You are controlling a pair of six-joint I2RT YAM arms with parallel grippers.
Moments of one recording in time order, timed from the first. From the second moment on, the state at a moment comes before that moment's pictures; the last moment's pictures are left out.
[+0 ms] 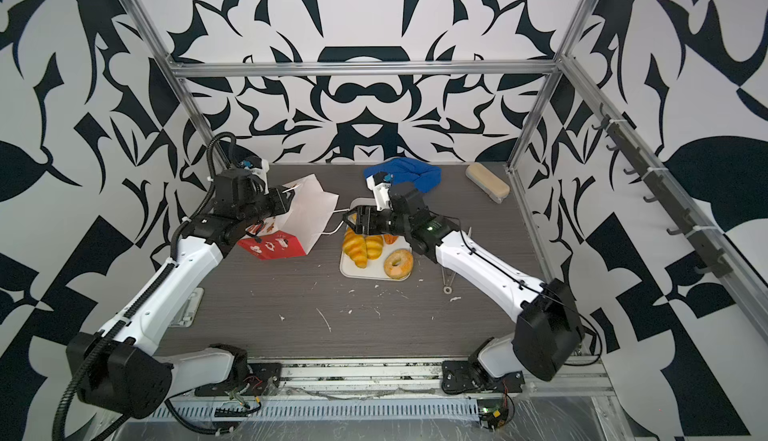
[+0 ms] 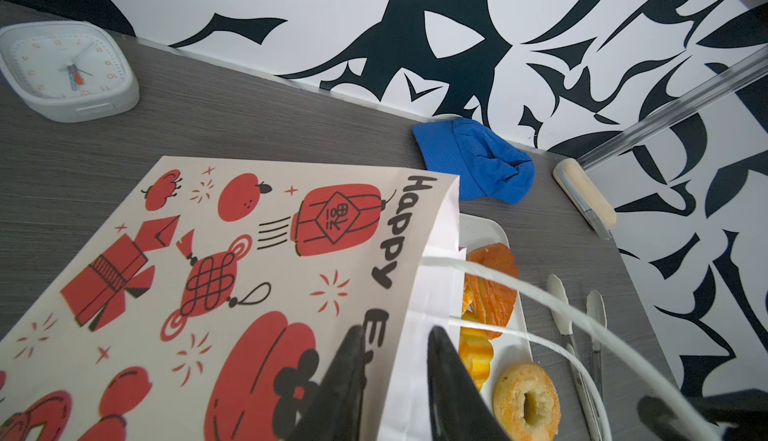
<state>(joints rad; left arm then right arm) -0.26 1.25 1.14 -0.40 0.13 -0.43 0.67 1.47 1.18 -0.18 -0.40 0.62</state>
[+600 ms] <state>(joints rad) -0.26 1.25 1.14 -0.40 0.15 -0.43 0.72 1.62 1.29 -0.15 -0.43 0.66</state>
